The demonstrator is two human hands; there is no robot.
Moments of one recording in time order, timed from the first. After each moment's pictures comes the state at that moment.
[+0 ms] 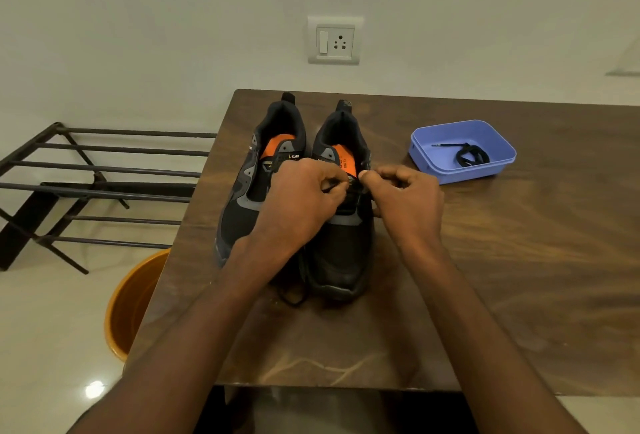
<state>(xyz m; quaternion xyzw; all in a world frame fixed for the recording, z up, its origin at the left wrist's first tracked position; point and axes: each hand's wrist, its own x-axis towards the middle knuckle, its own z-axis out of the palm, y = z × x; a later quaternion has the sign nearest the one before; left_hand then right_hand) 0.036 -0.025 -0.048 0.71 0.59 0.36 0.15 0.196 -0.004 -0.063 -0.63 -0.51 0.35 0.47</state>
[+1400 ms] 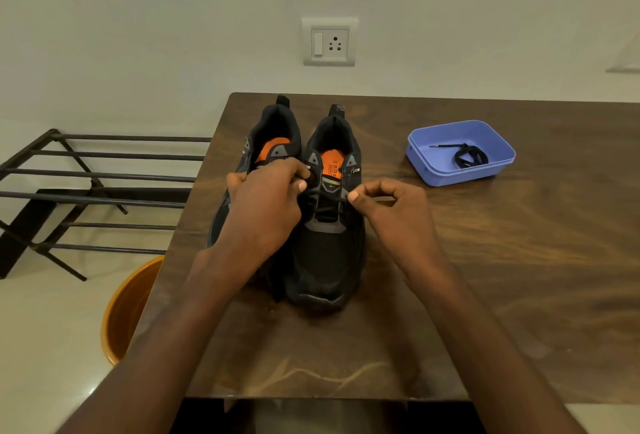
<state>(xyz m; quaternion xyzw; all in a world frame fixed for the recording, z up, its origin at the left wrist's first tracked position) 0.014 -0.032 -0.041 0.66 0.71 0.24 0.10 0.199 -0.017 -0.058 -0.59 -0.56 0.41 0.41</state>
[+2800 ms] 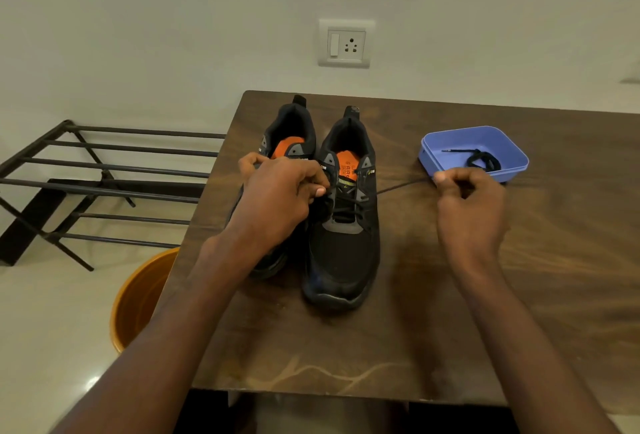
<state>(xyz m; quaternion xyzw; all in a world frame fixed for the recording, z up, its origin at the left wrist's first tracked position) -0.009 -0.022 -0.054 0.70 0.64 0.29 0.11 0.238 -0.004 -0.056 -0.69 -0.51 0.20 0.48</state>
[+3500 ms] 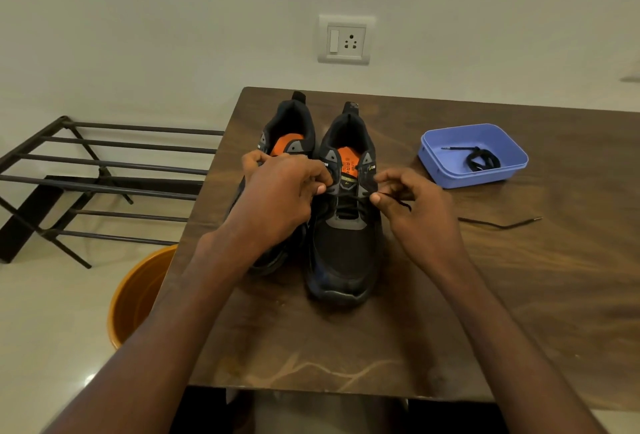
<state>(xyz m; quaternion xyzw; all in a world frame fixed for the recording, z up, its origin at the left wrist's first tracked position) -0.002 -0.031 -0.038 0.73 0.63 0.25 0.09 0.215 -0.013 -0.063 -0.58 -0.68 0.28 0.35</state>
